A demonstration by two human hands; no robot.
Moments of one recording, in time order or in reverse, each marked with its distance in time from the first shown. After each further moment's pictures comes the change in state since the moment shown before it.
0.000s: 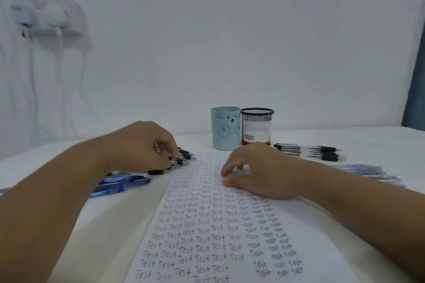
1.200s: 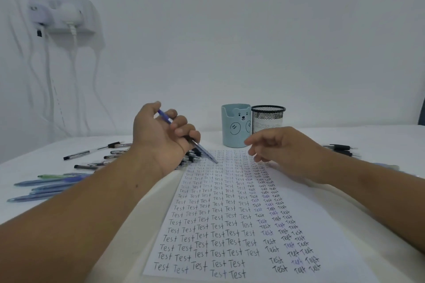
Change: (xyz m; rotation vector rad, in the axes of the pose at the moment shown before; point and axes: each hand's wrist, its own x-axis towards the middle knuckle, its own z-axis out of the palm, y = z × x) left_hand 0.019 0.028 0.031 -2.048 0.332 -0.173; right_hand 0.001 0.025 -0.004 0.611 0.210 0.240
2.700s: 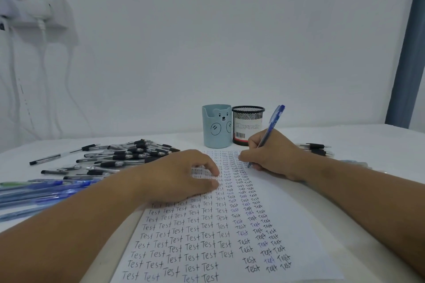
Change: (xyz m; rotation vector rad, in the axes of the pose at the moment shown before) left_hand -0.018 -0.033 -0.003 1.907 -0.508 -0.054; right_hand 0.001 0.000 -0.003 -0.139 0.140 0.193
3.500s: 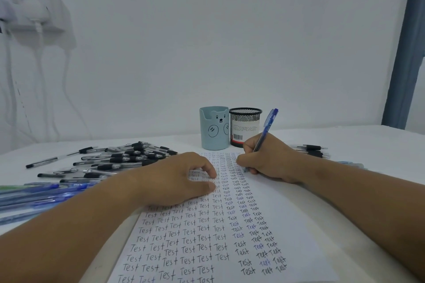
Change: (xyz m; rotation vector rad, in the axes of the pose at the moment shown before) left_hand 0.002 -0.003 0.001 0.017 -0.009 0.019; right_hand 0.001 0.004 0.000 -0.036 -0.062 -0.046
